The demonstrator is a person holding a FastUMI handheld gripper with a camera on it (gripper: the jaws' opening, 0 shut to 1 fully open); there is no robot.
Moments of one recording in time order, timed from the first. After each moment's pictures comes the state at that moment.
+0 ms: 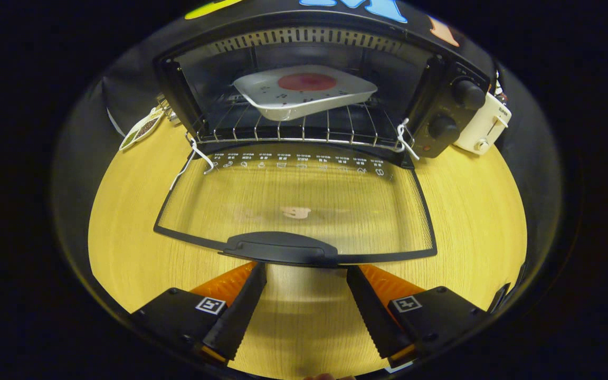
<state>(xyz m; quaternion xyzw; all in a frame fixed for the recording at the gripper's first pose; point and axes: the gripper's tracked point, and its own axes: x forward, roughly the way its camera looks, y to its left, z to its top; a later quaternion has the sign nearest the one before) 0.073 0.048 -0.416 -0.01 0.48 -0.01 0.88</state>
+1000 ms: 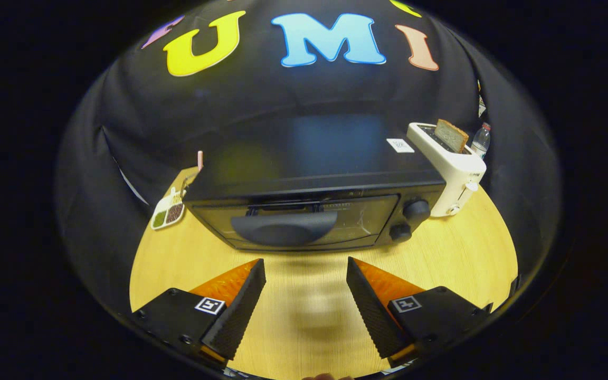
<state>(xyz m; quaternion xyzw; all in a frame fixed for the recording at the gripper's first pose) 0.086 0.043 -0.267 0.07 0.32 -0.01 0.94</state>
